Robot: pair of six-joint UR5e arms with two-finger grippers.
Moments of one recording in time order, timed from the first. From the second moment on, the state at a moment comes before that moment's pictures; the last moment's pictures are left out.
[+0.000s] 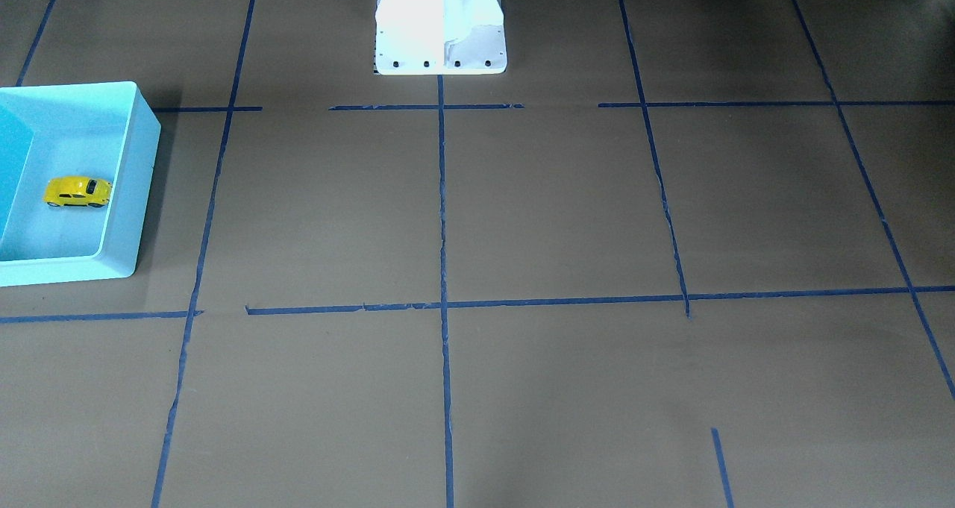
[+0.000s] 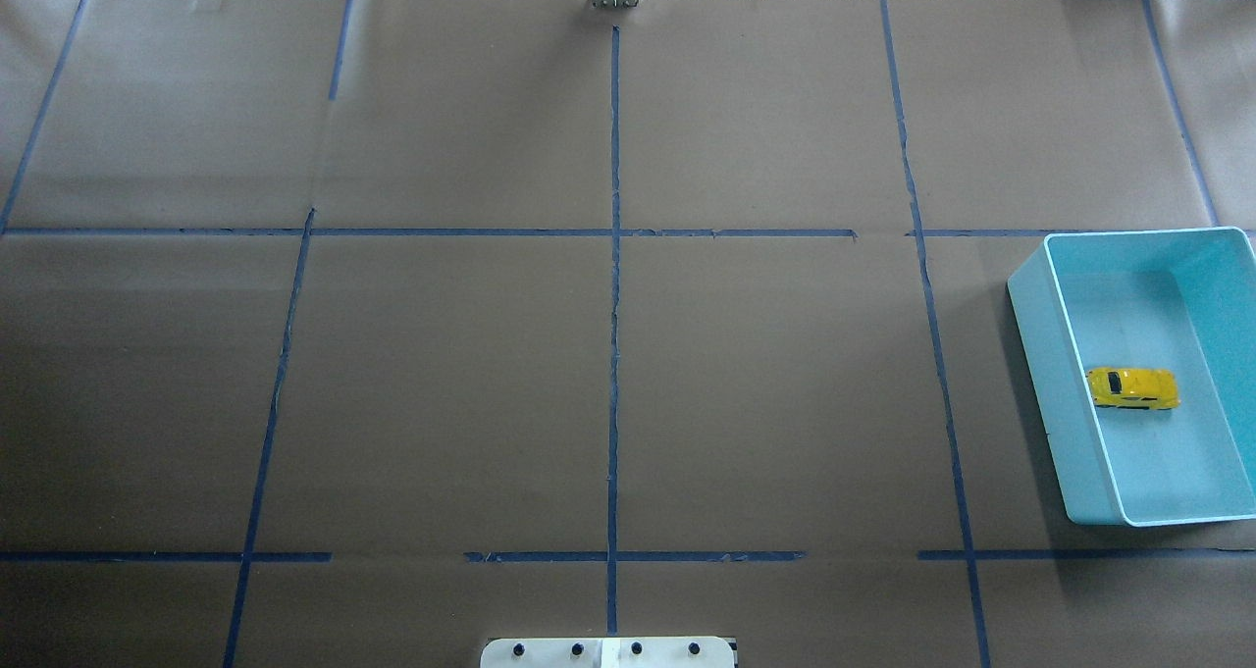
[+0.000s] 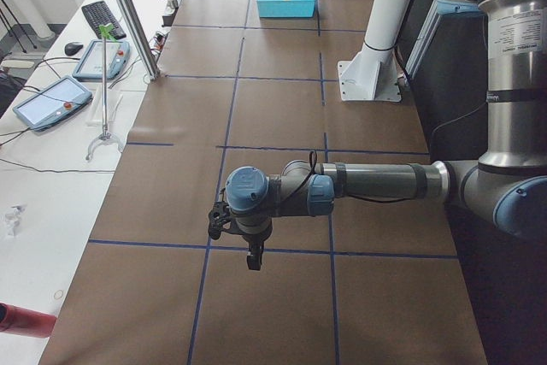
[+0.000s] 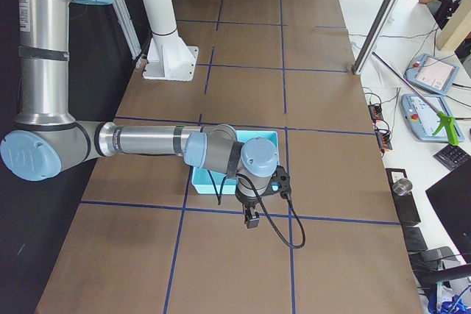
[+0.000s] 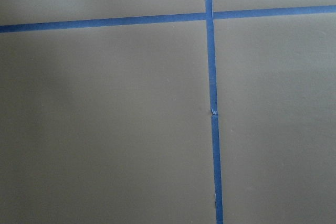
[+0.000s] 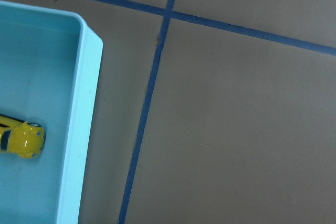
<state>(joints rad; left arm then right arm) -1.59 -1.44 -1.69 -1.53 -2.36 0.12 1.66 -1.65 1.70 -1.79 2.32 -0.34</state>
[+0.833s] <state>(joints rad) -1.59 -1.44 -1.69 -1.53 -2.36 0.12 1.66 -1.67 1.71 -1.71 2.30 -0.15</state>
